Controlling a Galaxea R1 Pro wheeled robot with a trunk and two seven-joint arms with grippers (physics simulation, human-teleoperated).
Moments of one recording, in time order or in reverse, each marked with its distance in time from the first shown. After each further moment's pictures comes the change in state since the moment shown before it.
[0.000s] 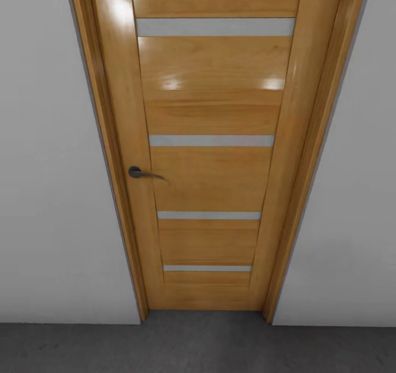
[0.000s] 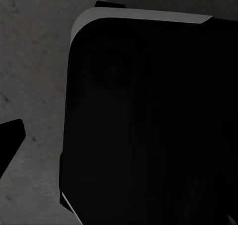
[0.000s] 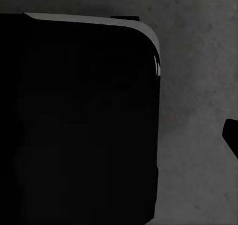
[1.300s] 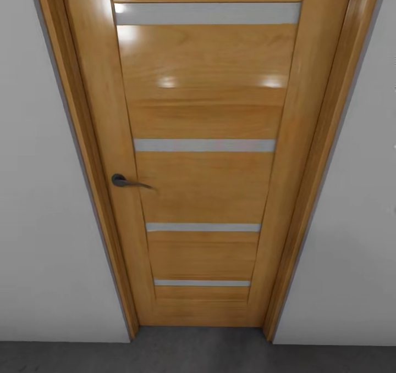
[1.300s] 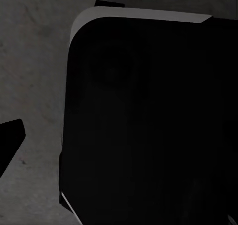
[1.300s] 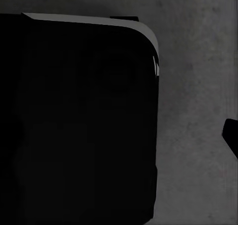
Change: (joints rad) left arm 0.000 0.000 0.000 0.000 0.000 0.001 -0.001; right arm 0.000 -0.002 0.000 0.000 0.000 -0.001 0.000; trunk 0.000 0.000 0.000
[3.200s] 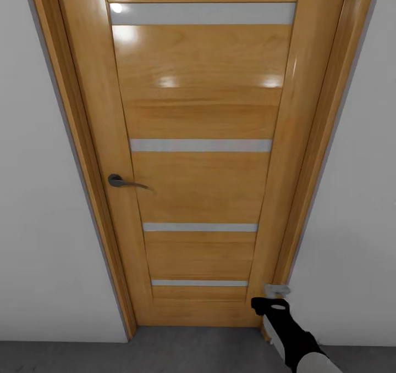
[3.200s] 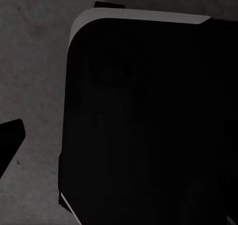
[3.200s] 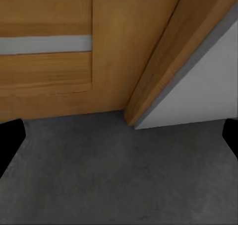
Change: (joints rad) left arm -0.001 -0.002 0.000 0.000 0.000 -0.001 0.001; right arm -0.521 0.051 -0.039 -0.553 0.022 0.396 -0.216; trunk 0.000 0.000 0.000
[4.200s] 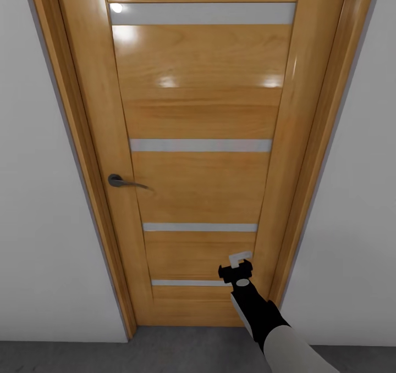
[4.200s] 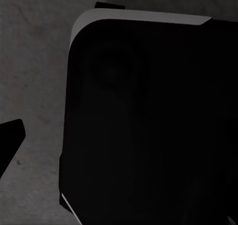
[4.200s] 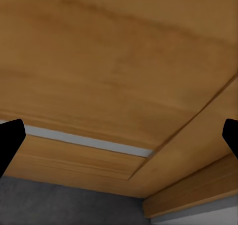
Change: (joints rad) left arm 0.000 0.001 0.000 -0.001 0.000 0.000 0.000; right arm -0.108 0.135 0.167 -0.038 0.183 -0.077 0.012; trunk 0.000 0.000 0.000
